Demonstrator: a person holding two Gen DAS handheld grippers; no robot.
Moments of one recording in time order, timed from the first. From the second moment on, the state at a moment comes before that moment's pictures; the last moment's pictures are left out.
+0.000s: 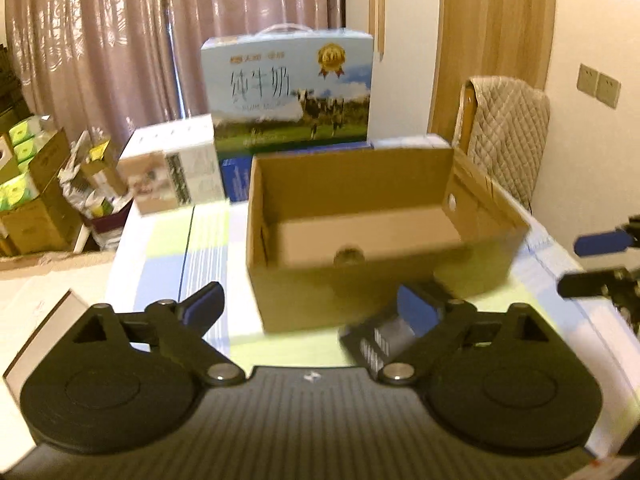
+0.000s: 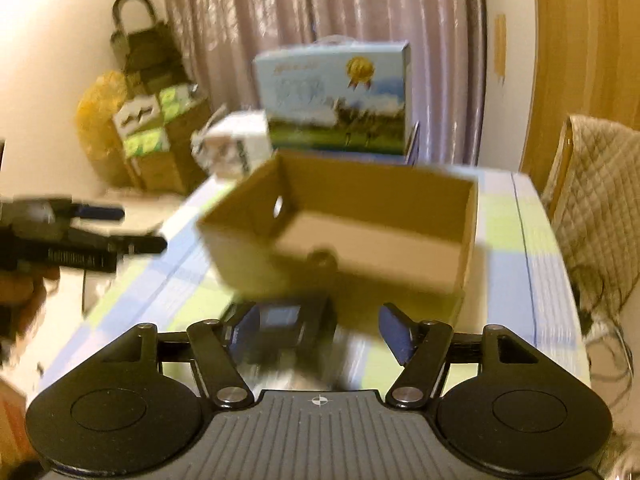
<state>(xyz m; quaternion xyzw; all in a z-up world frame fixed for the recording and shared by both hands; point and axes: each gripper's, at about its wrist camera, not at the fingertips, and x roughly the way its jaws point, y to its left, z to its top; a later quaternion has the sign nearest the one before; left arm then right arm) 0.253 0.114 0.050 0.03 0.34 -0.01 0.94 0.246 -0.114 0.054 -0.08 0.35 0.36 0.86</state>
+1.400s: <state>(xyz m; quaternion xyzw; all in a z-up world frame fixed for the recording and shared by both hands) 0.189 0.058 -0.069 -0.12 0.46 0.02 0.88 0.243 -0.113 -0.098 -0.19 0.44 0.42 0.77</state>
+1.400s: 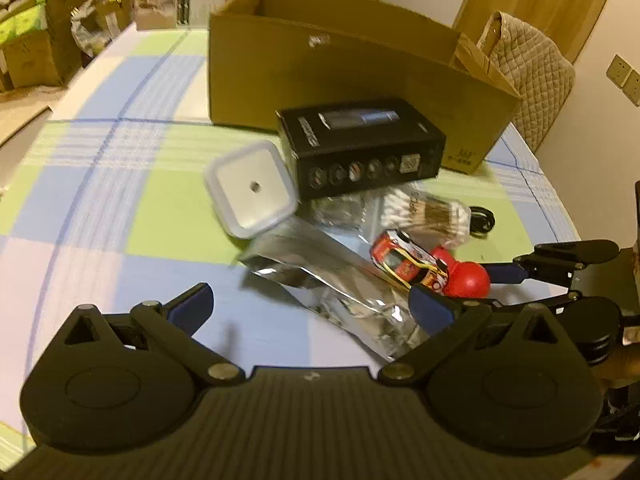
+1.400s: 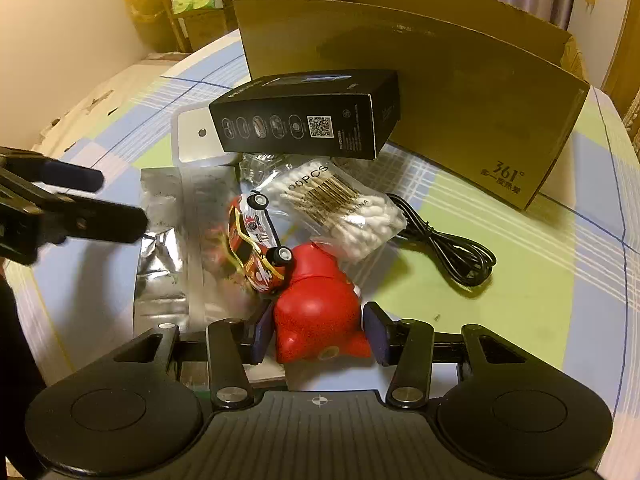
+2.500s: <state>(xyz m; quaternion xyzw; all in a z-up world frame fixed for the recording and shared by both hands) 0.200 0.054 -0.096 0.05 0.54 -0.06 0.84 0.211 -0.136 -0.094 -0.17 0.47 0.34 0.80</state>
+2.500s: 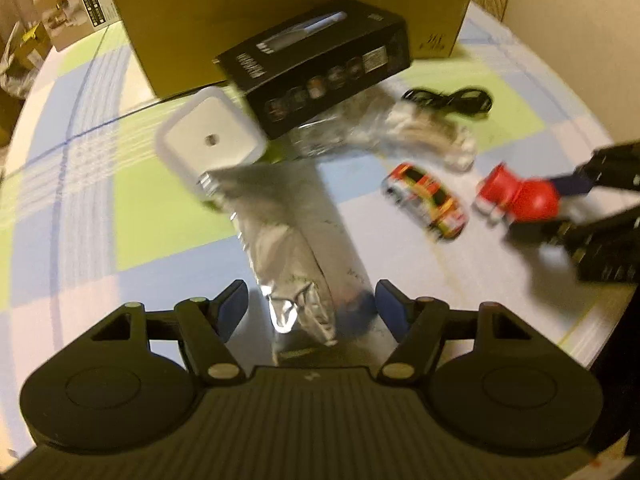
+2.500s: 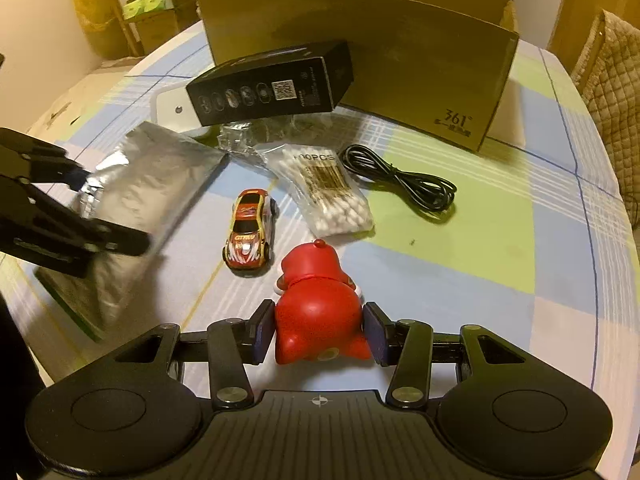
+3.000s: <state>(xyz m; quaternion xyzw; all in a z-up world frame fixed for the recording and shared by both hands) 0.219 0.060 -0.108 0.06 0.56 -0.07 0.83 0.225 -0.138 -0.103 -0.14 0.48 0.35 0.79</state>
